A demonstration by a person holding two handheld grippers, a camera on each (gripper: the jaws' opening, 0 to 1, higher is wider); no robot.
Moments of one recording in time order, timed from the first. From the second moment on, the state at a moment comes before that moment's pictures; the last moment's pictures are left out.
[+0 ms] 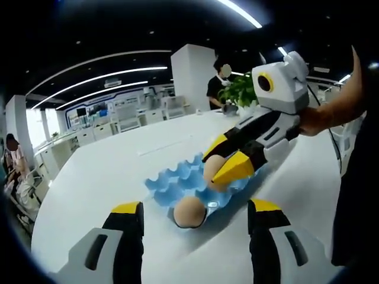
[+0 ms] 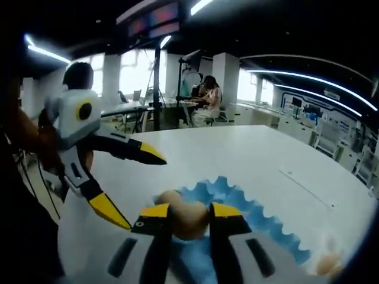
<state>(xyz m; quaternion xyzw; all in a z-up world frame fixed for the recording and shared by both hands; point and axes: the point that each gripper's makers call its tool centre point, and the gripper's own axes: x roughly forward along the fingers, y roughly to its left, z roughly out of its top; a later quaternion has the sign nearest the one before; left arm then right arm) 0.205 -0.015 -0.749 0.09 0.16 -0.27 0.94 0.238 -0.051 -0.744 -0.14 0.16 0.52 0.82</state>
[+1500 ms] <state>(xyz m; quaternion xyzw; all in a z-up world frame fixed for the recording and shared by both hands) 0.206 -0.013 -0.746 0.10 0.16 -0.27 0.94 0.234 -0.050 -0.773 -0.16 0.17 0.54 0.81</state>
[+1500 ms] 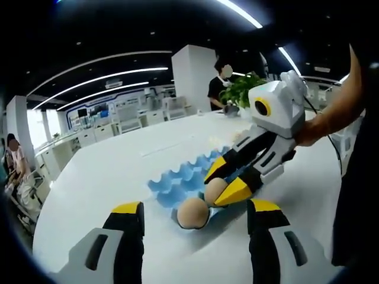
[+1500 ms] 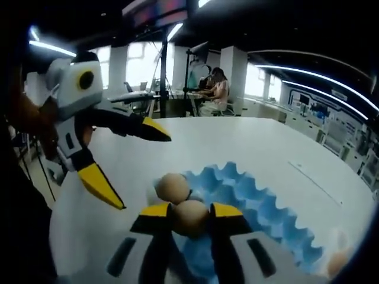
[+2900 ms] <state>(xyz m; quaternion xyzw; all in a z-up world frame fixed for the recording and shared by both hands) 0.208 -0.017 -0.743 0.09 0.15 -0.28 0.95 0.264 -0.288 -0.756 -0.10 0.19 0.26 0.94</state>
